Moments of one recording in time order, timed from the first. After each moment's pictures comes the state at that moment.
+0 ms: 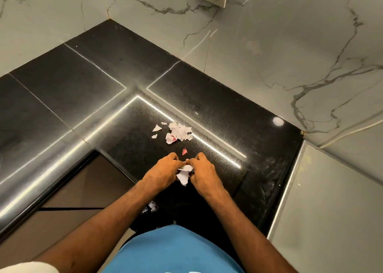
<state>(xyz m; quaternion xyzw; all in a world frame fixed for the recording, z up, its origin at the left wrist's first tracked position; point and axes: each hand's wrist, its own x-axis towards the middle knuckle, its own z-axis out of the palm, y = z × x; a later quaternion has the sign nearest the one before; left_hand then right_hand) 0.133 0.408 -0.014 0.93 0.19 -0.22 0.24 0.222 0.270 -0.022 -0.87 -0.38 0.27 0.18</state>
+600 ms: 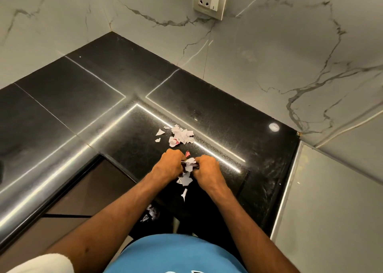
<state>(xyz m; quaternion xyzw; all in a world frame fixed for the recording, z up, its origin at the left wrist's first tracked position) 0.147 0.413 0.010 0.91 0.28 -0.17 0.26 0.217 0.283 -0.009 -0.90 -0.29 0.24 0.21</state>
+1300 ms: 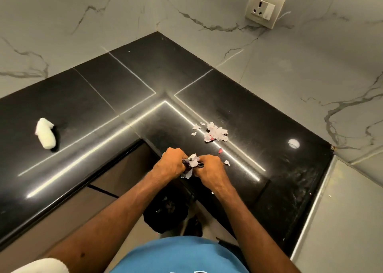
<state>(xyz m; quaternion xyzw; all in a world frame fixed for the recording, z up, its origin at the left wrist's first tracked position) 0.038 0.462 0.017 0.86 0.38 -0.14 0.31 0.134 0.335 0.005 -0.86 -0.33 0.30 0.26</state>
